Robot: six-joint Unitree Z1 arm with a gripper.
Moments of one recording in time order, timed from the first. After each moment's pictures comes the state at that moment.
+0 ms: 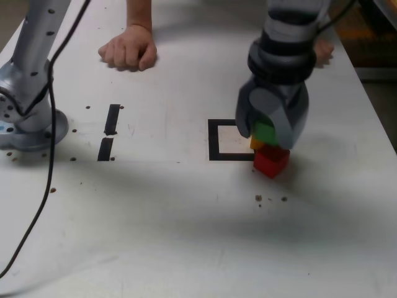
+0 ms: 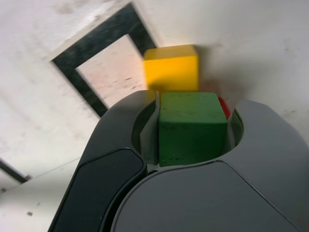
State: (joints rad) arm -0.24 2.09 -1.76 1.26 0.06 0.34
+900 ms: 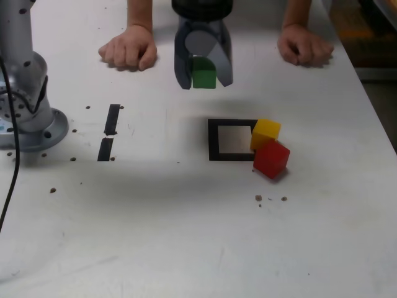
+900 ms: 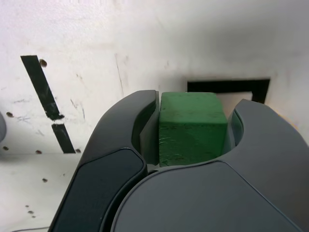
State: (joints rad) arm 0.04 1.77 -1.35 1.15 0.03 0.13
